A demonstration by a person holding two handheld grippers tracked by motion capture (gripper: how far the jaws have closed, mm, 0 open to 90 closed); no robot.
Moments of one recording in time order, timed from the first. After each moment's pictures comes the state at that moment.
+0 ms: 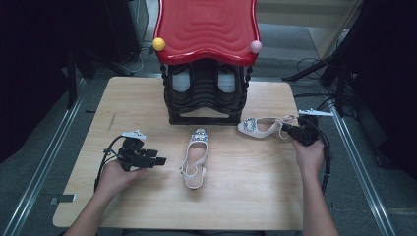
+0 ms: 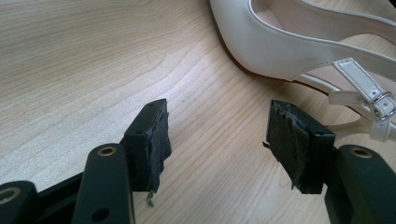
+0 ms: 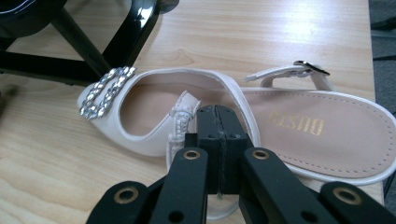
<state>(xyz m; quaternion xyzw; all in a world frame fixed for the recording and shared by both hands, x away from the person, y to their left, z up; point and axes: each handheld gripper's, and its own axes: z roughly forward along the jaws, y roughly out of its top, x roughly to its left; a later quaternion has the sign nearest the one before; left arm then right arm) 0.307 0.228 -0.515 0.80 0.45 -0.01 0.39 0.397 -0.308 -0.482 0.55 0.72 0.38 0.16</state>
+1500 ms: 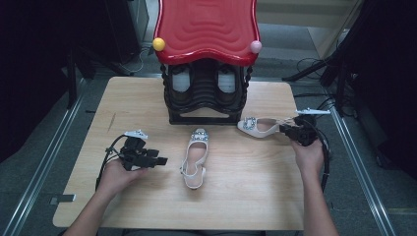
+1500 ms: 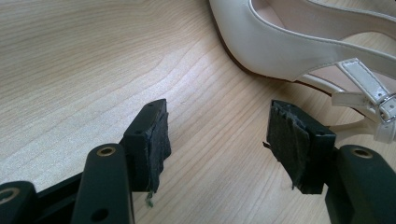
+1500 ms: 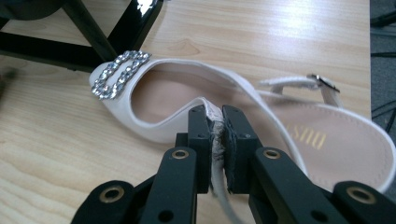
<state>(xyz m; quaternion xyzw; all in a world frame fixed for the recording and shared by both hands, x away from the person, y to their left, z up) 0.310 0.225 -0.516 0.81 0.45 -0.02 0.38 0.389 -0.296 -0.469 0.55 0.74 0.35 0.17</state>
